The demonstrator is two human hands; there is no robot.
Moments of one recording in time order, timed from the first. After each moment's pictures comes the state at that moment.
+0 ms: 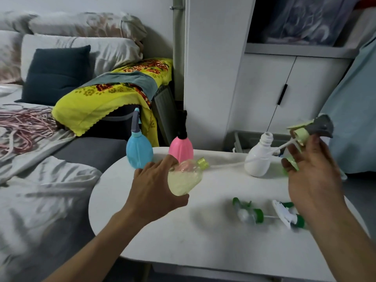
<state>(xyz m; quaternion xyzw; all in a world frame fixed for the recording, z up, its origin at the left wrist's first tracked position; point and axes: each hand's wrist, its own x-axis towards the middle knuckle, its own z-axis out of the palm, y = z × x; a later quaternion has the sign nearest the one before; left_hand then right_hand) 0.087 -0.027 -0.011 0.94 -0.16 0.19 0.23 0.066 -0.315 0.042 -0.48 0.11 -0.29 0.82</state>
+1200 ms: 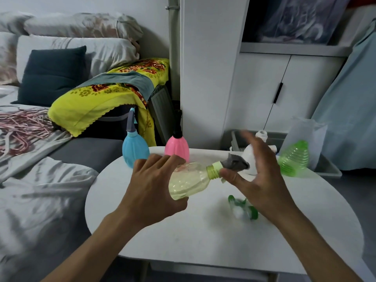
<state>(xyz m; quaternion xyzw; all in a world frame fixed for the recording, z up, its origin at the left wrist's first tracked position) 0.068 -0.037 0.011 0.92 -0.25 0.25 0.18 0.054 -0.278 0.017 -0.87 -0.08 -0.24 0.42</state>
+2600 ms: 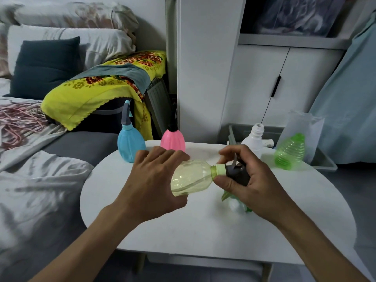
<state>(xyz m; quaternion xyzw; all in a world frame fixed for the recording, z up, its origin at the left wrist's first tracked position) 0.063 -0.045 0.017 0.92 -0.29 0.24 0.14 0.043 -0.280 0.015 -0.82 -0.19 -0.12 0.53</state>
